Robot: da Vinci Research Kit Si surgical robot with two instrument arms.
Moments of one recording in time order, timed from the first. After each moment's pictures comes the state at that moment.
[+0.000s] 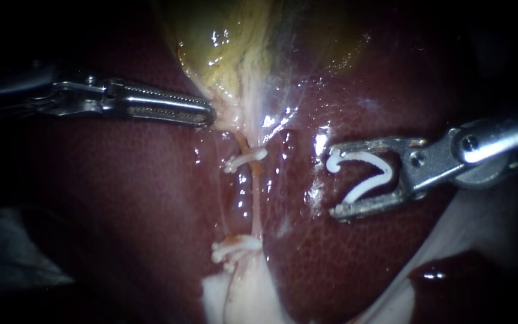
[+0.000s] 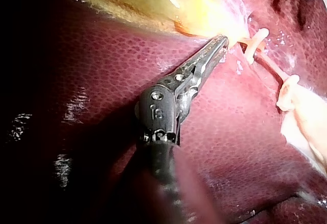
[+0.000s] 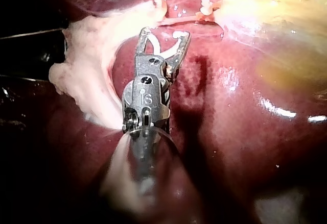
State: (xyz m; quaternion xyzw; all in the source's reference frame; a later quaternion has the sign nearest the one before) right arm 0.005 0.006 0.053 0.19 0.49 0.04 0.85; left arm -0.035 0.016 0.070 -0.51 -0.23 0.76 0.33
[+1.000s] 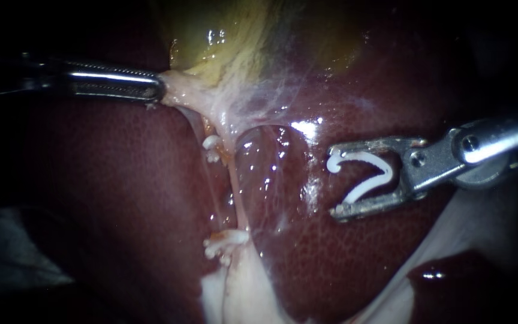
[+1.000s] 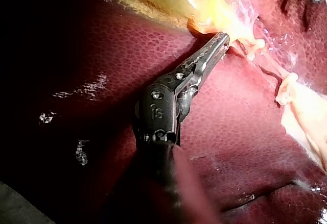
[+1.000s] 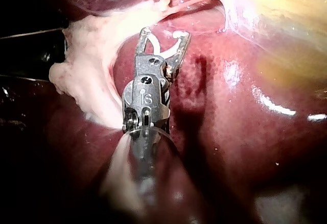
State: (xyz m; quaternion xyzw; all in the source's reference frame) right arm 0.005 0.006 0.053 0.19 0.49 0.04 0.85; left arm -0.028 0.018 0.062 -0.53 -0.22 0.75 0.34
